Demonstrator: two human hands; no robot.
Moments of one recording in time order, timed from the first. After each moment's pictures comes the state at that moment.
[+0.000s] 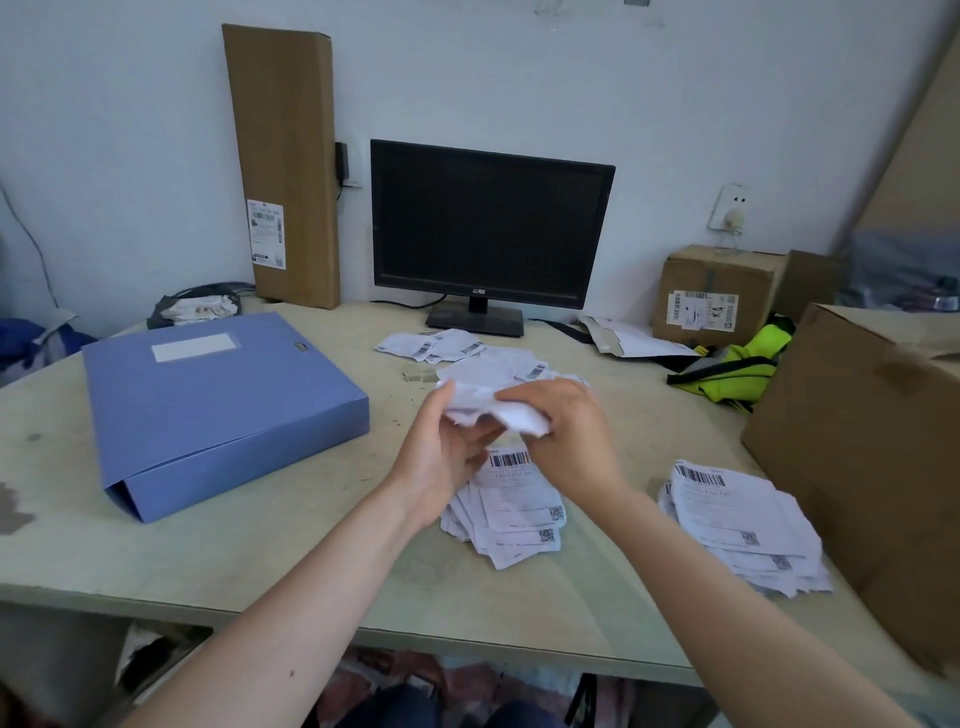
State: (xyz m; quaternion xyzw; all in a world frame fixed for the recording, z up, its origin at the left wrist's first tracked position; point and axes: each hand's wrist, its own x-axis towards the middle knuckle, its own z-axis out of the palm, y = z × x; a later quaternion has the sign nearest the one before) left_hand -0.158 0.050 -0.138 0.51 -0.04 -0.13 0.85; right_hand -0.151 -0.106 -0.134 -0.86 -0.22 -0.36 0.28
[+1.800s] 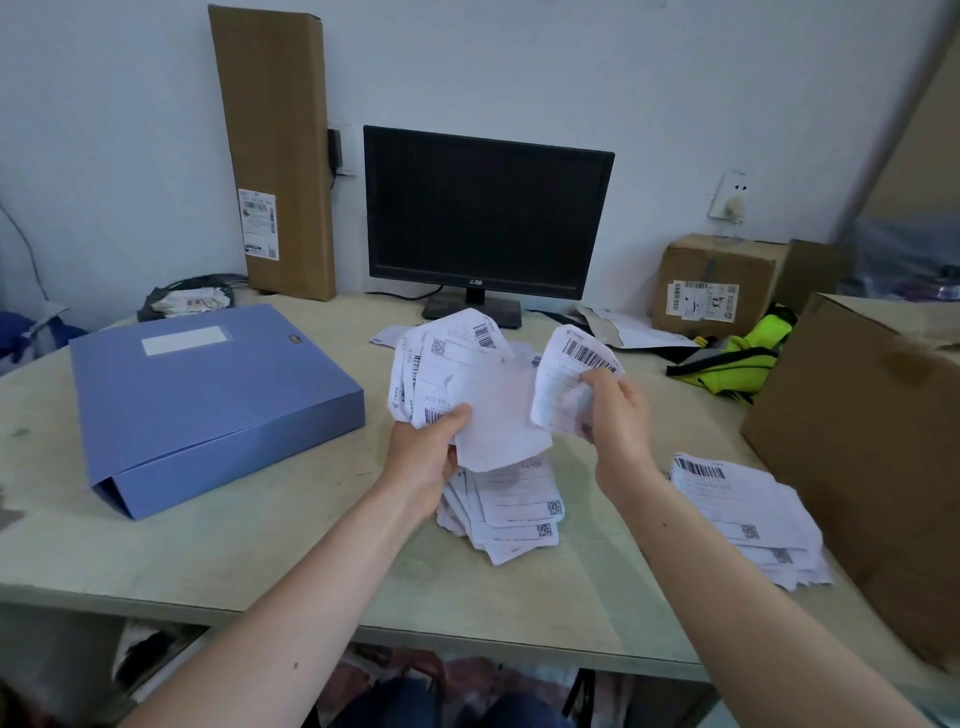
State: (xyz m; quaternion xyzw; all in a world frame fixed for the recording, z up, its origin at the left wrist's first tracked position) left_hand -0.148 0.047 -0.153 0.49 0.05 0.00 0.87; right_hand -0.153 -0.123 -0.118 -0.62 0.12 -0.18 0.75
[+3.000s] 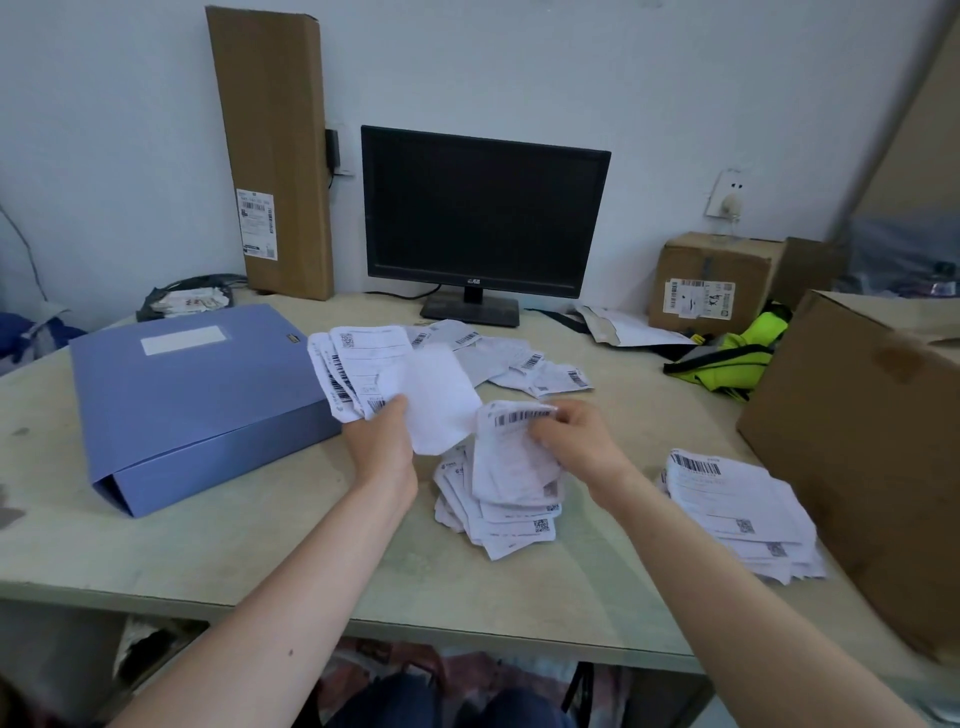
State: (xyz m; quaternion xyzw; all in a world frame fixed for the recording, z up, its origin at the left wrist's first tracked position) left_hand -0.140 0.059 -0.148 0.43 0.21 0.18 0.86; right_hand -0.151 -0.120 -0.138 -0.84 0.04 -0.05 0.54
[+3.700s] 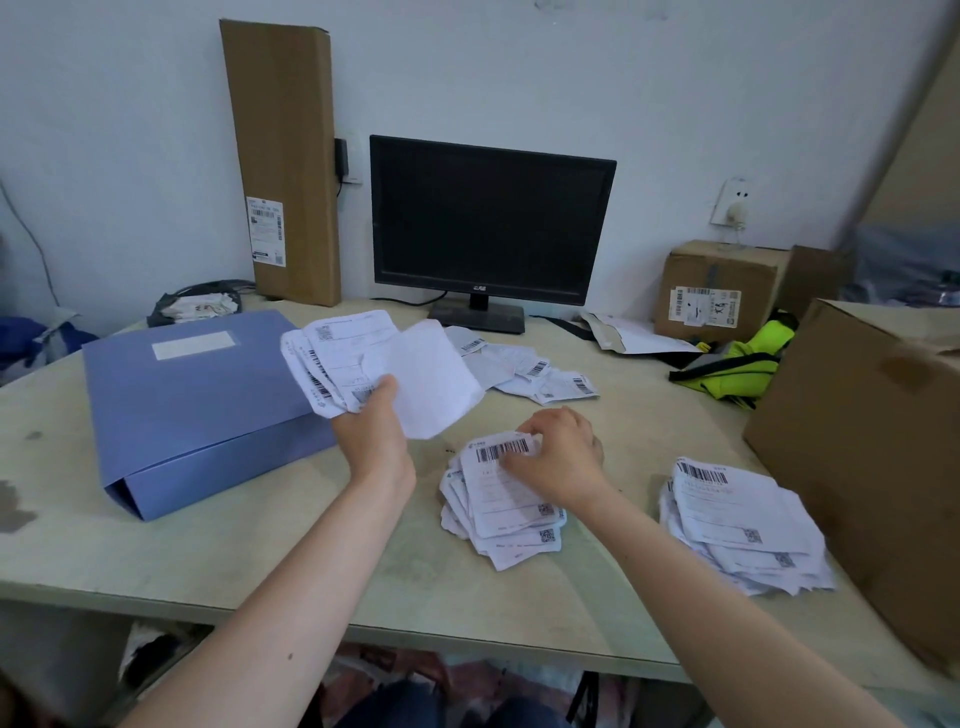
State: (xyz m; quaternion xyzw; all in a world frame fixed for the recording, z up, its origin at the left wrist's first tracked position) left_hand -0.143 0.068 -0.132 0.37 0.16 0.23 0.89; right_hand -0.155 -0.100 -0.147 -0.96 0.01 -0.10 0.27
